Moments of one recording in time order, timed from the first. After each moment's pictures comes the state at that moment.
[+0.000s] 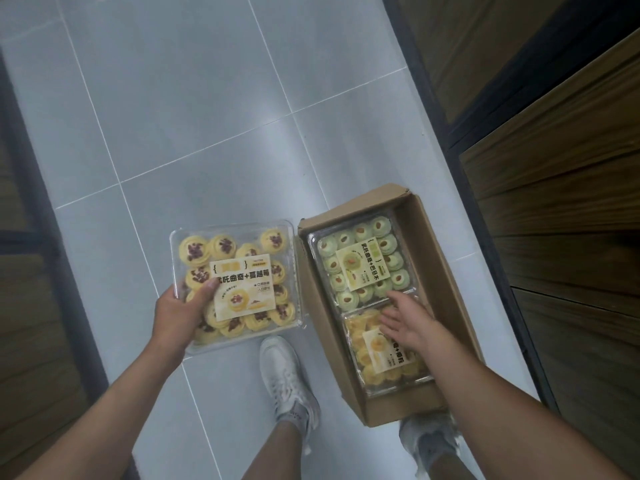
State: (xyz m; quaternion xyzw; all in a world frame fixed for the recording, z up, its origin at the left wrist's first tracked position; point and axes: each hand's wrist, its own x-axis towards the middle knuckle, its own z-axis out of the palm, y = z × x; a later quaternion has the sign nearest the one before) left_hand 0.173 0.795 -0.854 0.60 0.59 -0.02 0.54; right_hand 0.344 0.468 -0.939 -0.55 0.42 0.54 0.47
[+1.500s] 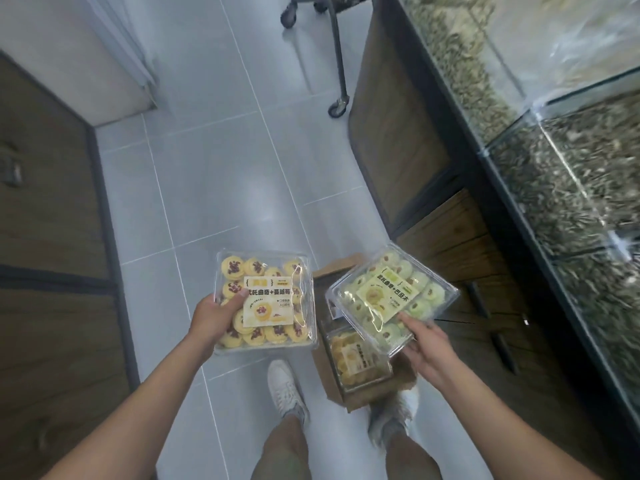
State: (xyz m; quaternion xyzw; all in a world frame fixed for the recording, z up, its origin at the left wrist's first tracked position) left_hand 0.191 0.812 -0.545 0.62 0.55 -0.10 0.56; right_hand 0.337 0.446 -0.540 -0.57 0.38 0.37 0.63
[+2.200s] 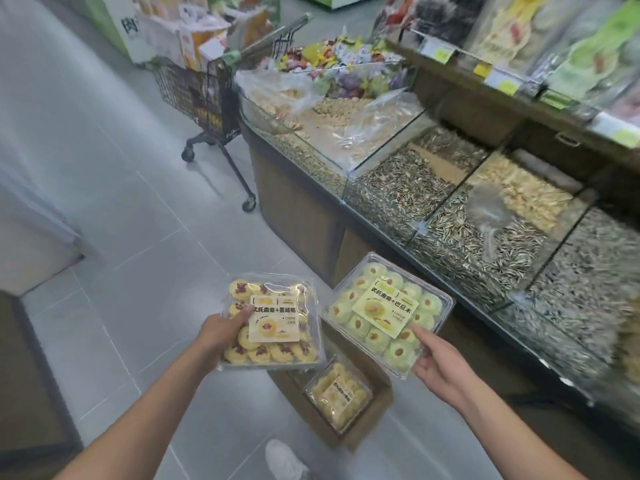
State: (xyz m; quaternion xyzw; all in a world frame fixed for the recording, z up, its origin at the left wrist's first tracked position) left_hand 0.262 0.753 -0.363 0.70 0.38 -0.23 0.56; right_hand 0.239 0.348 -0.352 -0.50 0.37 0.21 0.75
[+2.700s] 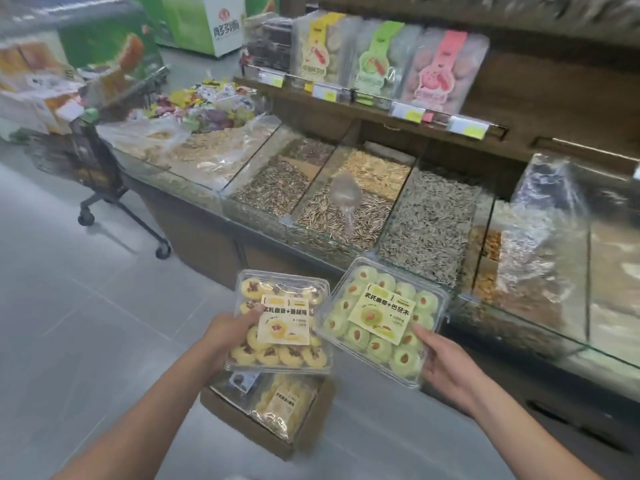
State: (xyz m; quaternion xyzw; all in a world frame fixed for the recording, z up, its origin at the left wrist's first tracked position) left_hand 0.221 0.497 -0.283 0.76 0.20 -0.31 0.53; right_hand 0.079 0.134 -0.301 -0.50 0.37 0.09 0.78
